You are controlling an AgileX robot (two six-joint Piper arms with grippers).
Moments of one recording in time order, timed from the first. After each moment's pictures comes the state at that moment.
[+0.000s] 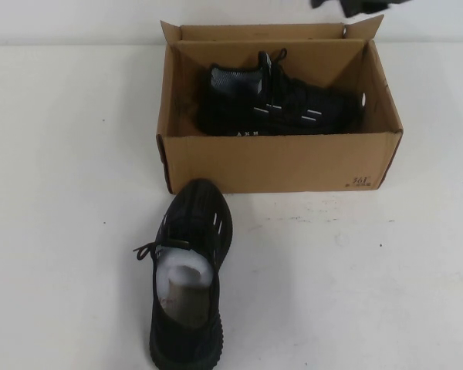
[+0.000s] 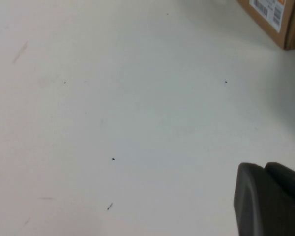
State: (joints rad) right arm 0.54 1.62 -2.07 -0.14 1.30 0.12; left arm -0.10 -0.01 0.03 -0.02 0.38 0.07
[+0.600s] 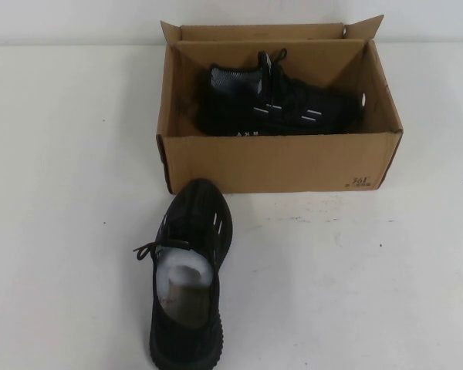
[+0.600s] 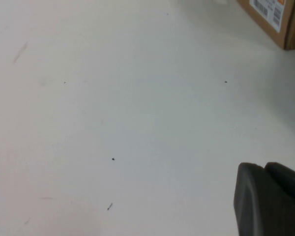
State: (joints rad) right arm 0.54 1.20 -1.78 -0.19 1.30 0.18; left arm -0.10 -0.01 0.03 -0.02 0.38 0.07
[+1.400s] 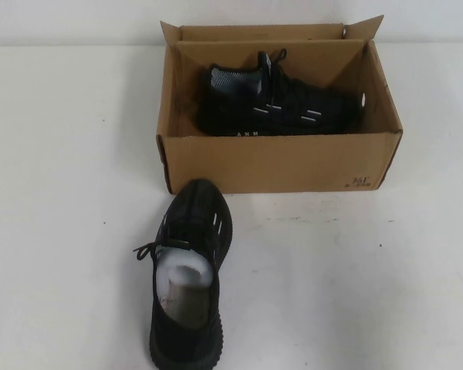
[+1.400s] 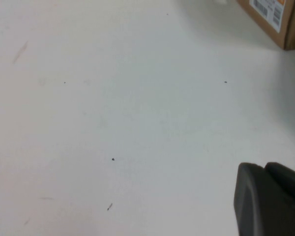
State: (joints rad) right arm -0.01 0.52 -0.41 -0.26 0.25 0.16; left arm -0.10 -0.01 0.03 -0.02 0.38 0.07
